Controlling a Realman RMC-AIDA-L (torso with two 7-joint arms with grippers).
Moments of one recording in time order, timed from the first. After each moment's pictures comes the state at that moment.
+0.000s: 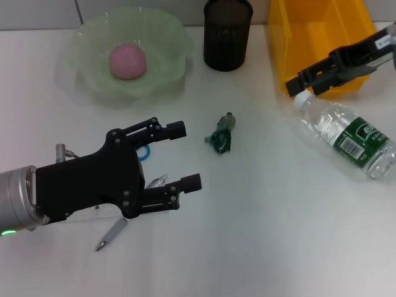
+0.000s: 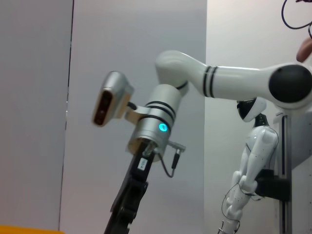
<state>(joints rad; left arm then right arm) -0.32 -2.07 1.17 0.57 1.37 1.76 -0.96 0.92 1.91 -0.76 -0.86 -2.46 -1.77 2.55</state>
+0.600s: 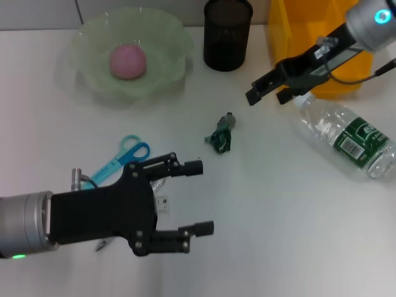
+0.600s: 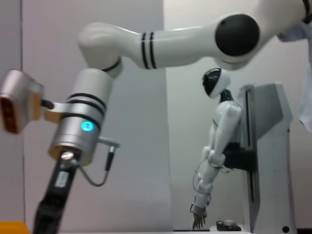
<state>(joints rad) -0.32 -2.07 1.23 0.55 1.44 1.77 -0.83 1.07 1.95 -0.87 -0.61 -2.53 -1.51 2.66</state>
